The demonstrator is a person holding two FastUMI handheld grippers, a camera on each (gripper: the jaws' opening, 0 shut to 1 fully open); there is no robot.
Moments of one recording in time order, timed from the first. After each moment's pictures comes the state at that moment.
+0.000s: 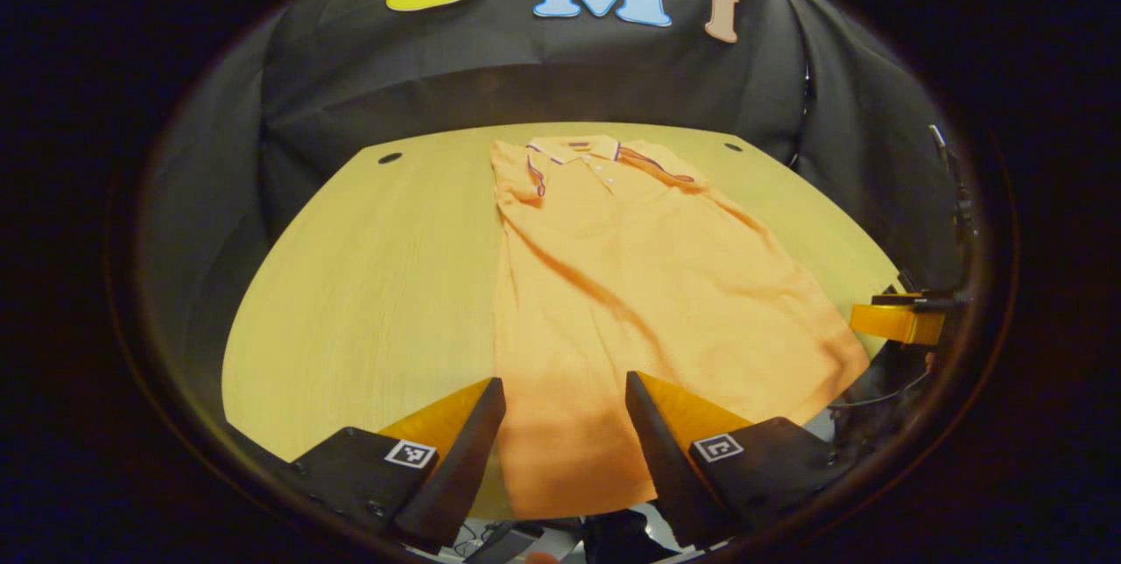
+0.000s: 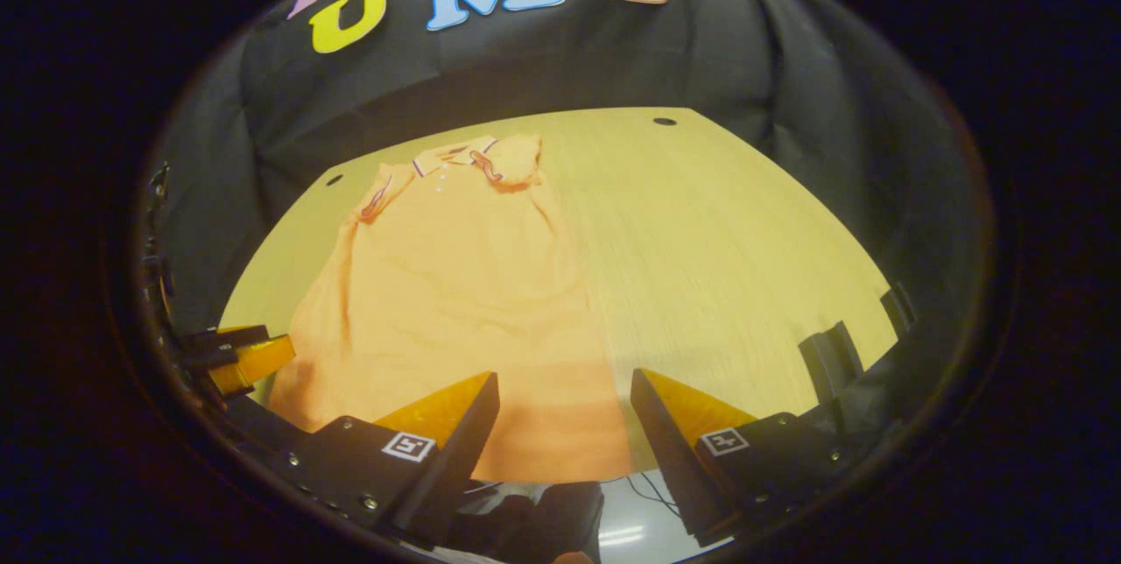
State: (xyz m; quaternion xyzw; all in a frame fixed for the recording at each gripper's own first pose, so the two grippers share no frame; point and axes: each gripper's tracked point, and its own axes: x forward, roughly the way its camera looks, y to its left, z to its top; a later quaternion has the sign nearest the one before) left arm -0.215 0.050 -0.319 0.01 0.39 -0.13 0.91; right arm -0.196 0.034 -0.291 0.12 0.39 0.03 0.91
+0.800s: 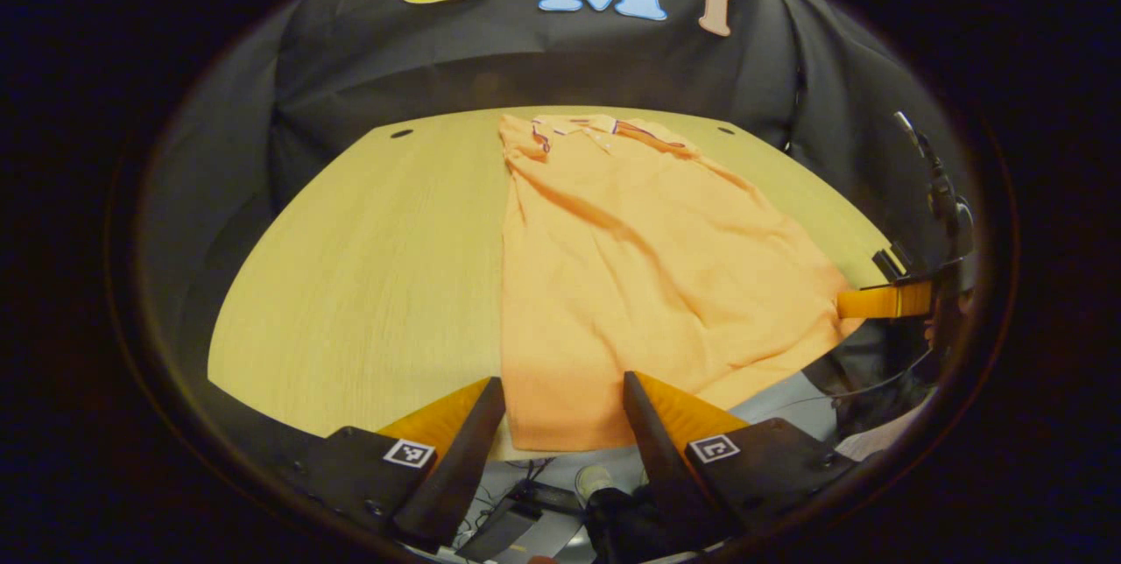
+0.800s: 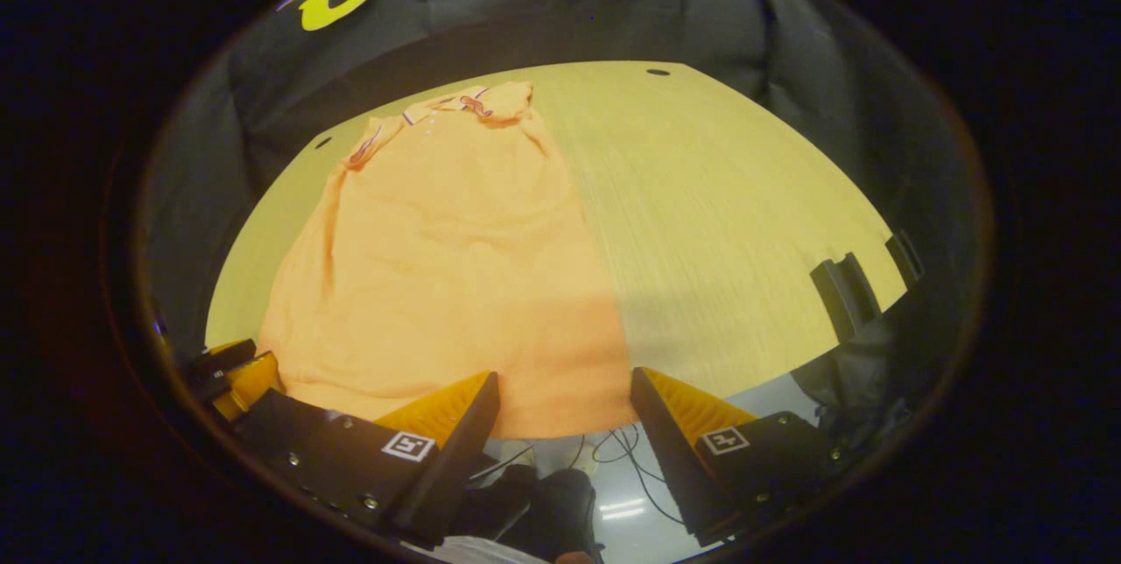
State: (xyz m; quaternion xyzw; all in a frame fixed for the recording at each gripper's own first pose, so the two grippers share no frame) left arm -0.276 0.063 -0.345 0.02 0.40 -0.12 0.91; right arm -0.235 0.047 -0.327 0.10 0.45 0.04 0.89
